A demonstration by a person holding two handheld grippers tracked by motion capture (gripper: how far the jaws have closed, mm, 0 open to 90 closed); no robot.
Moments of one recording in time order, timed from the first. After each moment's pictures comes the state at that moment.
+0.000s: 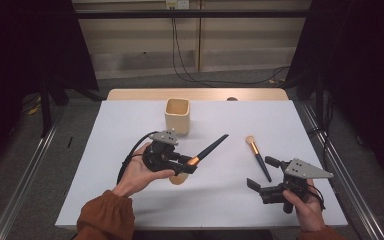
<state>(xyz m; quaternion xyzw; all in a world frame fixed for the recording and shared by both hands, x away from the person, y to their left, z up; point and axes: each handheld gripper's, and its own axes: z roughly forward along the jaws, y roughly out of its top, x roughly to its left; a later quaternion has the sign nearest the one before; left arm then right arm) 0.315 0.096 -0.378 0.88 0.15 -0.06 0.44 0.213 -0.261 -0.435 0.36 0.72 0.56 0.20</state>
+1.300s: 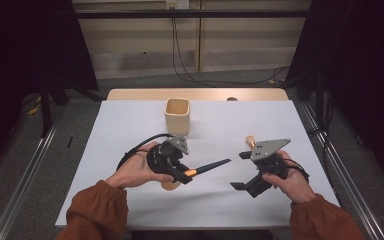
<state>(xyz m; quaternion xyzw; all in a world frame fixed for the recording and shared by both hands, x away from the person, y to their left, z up) 0.312 0.079 -0.373 0.95 0.08 -0.08 0.29 0.264 -0.213 -0.398 0.21 0.89 0.40 0.08</state>
